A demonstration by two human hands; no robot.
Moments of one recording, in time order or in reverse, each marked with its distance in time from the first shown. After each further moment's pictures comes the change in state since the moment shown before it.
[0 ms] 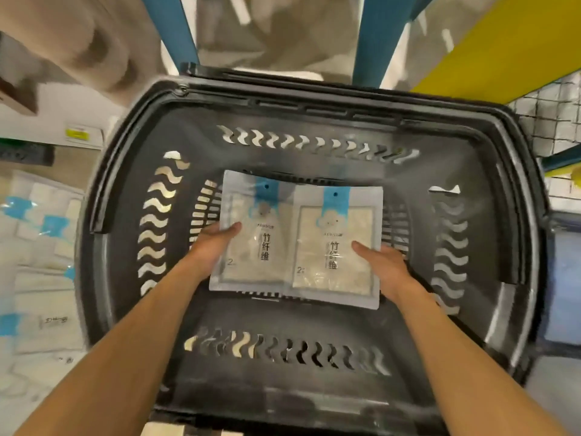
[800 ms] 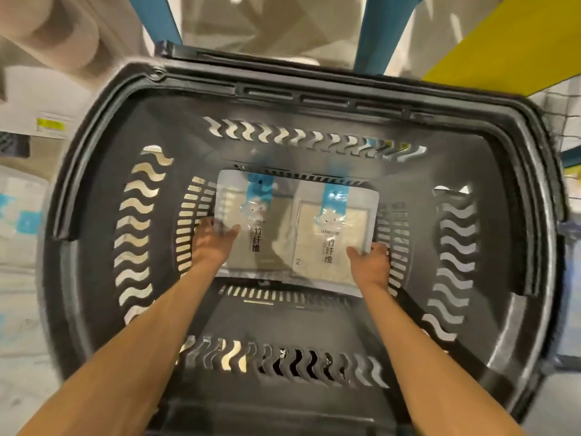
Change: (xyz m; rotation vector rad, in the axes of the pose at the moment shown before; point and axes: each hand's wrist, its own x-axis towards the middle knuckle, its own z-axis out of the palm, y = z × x) left_hand 0.027 -0.005 0.026 0.509 0.252 0.023; right_hand 0.030 0.024 0.031 -0.426 0.353 -0.079
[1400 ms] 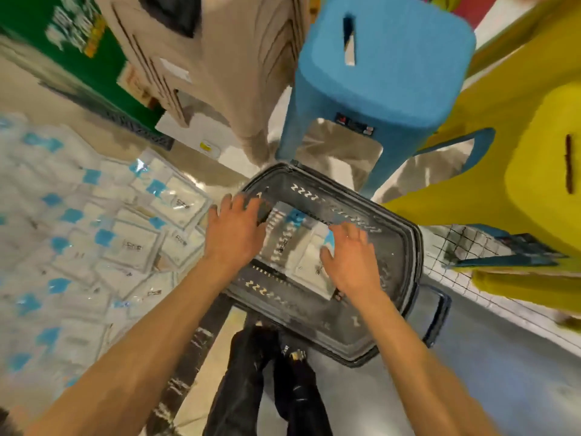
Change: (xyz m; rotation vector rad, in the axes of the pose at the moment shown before) left_hand -0.307 0.062 -0.227 0.485 0.403 0.476; right_hand -0.293 -0.202 -0.185 -0.904 -0.144 -0.965
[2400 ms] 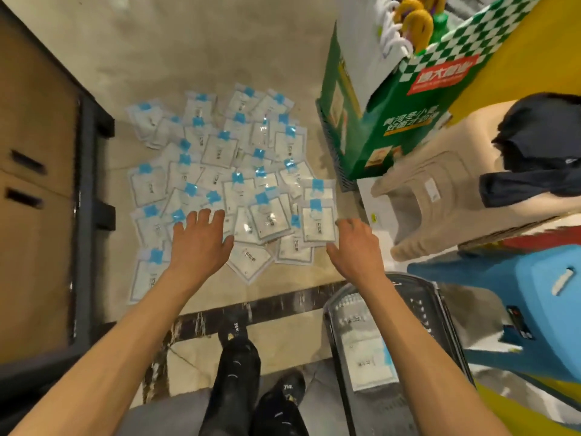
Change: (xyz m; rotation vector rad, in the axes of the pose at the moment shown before) left_hand -0.330 -0.272 -0.080 -0.225 0.108 -0.945; right_hand -0.089 -0.372 -0.026 -0.482 -0.072 -0.813
